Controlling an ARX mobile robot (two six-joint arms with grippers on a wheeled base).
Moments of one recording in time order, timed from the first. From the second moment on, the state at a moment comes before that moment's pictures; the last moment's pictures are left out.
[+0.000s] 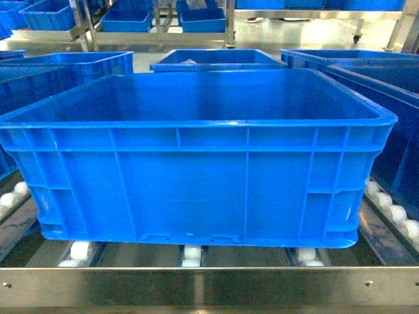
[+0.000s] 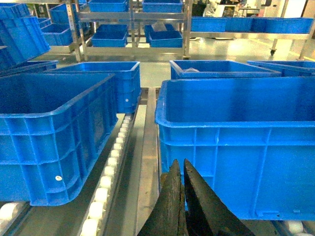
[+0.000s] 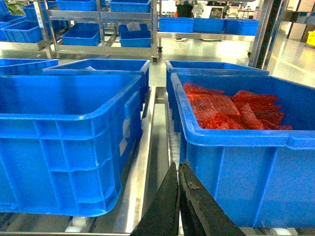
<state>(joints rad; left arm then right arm) 0.00 0.30 0.02 0.30 0.00 -0.01 0.00 0.27 0.01 0.27 0.00 0.01</state>
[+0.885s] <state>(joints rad) 0.00 0.01 0.02 -0.01 0.00 -0.01 0.00 0.00 0.01 -0.01 0.00 0.00</state>
